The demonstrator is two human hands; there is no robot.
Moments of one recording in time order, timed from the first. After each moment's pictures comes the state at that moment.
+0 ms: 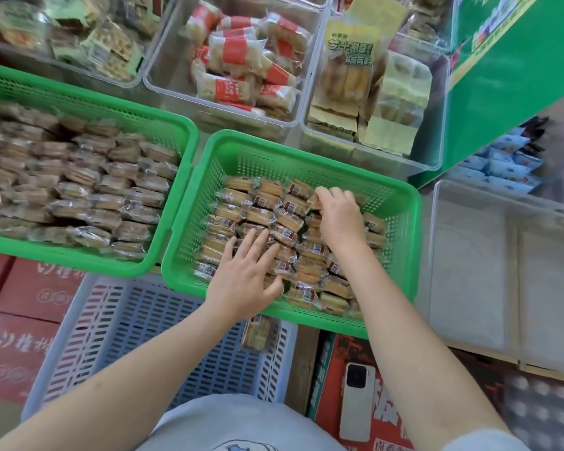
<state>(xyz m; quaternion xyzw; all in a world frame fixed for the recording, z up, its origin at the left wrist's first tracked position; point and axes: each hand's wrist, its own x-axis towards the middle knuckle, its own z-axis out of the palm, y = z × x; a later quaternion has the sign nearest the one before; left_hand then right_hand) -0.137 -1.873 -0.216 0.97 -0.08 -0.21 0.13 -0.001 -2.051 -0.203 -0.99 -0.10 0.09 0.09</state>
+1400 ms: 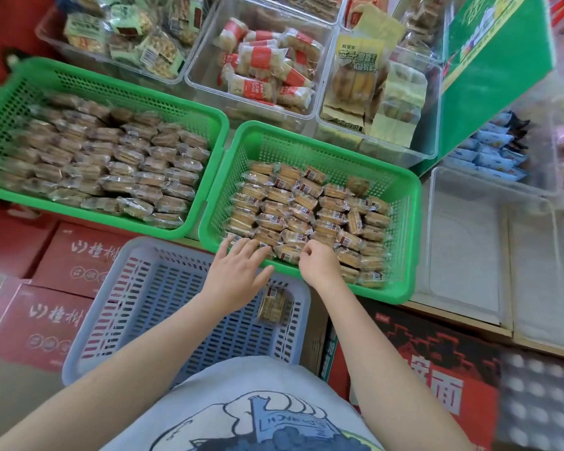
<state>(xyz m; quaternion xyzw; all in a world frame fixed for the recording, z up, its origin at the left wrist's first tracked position) -0.208 -1.832 -0.206 0.97 -0.06 -0.18 0.13 -0.142 -2.004 -0.181 -0.92 0.10 0.30 0.22</state>
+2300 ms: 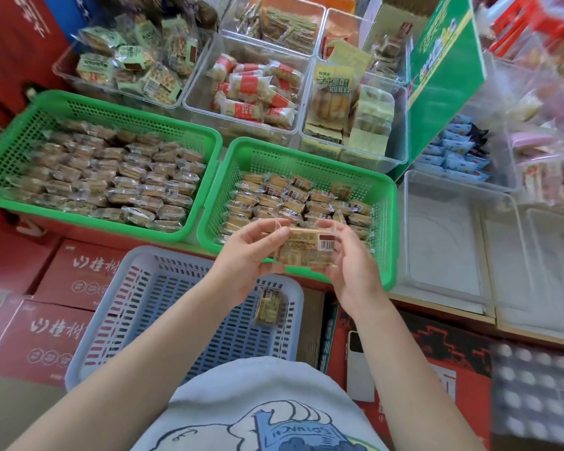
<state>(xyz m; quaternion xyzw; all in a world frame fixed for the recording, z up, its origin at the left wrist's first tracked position) -0.222 -1.863 -0.062 0.50 0.19 -0.17 0.83 -0.203 -2.031 -0.045 -0.63 0.20 0.18 0.73</state>
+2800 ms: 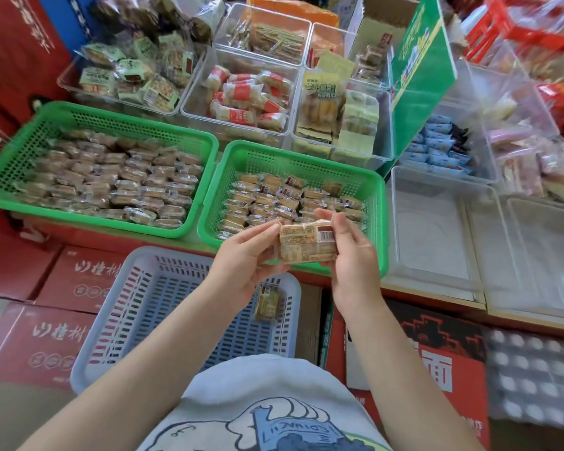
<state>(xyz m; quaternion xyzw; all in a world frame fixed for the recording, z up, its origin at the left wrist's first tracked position) -0.256 -1.873 -0.037 0.45 0.26 -0.17 0.84 -0.243 -2.023 -0.021 -0.62 0.19 0.05 0.76</state>
